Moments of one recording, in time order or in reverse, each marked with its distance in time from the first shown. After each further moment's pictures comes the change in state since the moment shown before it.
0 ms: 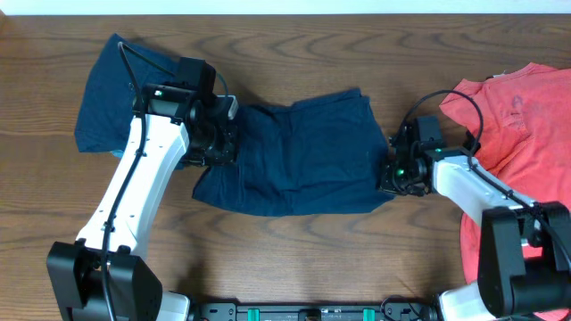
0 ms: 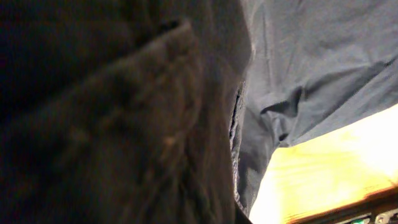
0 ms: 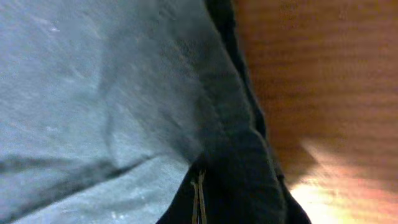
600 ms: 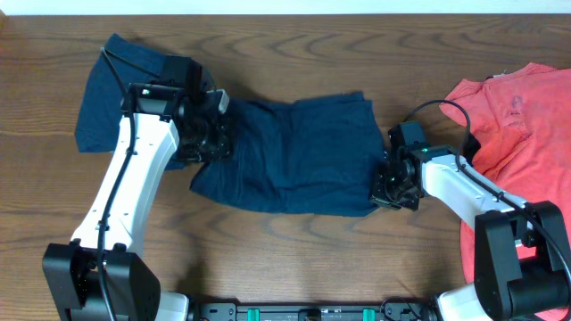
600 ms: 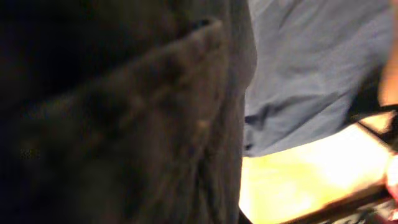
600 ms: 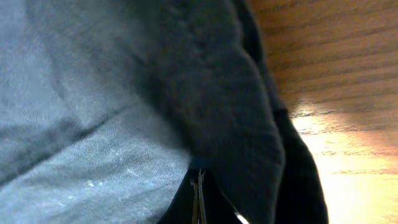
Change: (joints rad) left arm 0.051 0.000 0.000 0.055 0.118 -0.082; right arm 0.086 -0.002 0.017 -0.157 0.047 0.175
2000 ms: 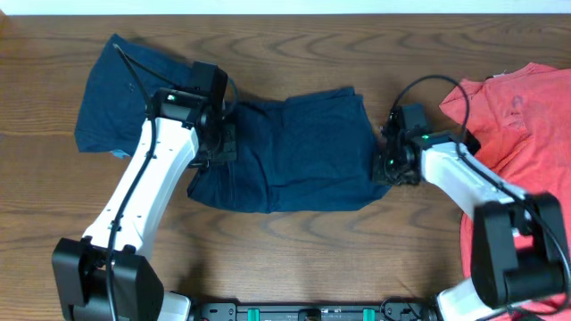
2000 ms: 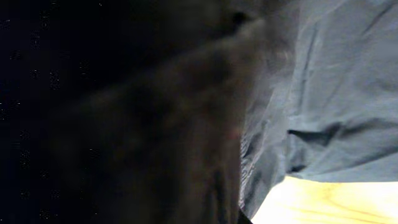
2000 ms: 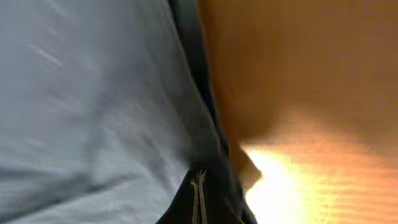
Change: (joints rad) left arm -0.101 0.000 -0.045 -0.002 -0.346 -0.153; right arm -0.010 0.060 0.097 0.073 0.065 -0.166
